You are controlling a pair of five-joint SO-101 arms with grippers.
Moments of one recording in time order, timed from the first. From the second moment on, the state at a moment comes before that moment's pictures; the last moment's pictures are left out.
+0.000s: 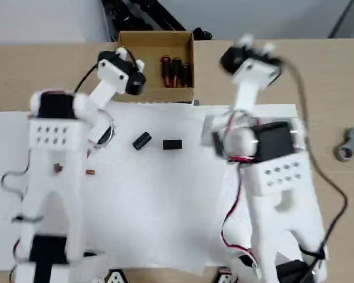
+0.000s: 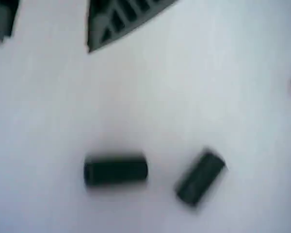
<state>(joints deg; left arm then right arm) -0.7 -12.2 -1.3 99.3 -25.8 -21.2 -24.0 2.0 93.5 -28.3</state>
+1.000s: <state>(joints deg) -15.7 -42.5 25.1 99.7 -16.1 -40.0 17.3 -14.5 74.5 -58.2</state>
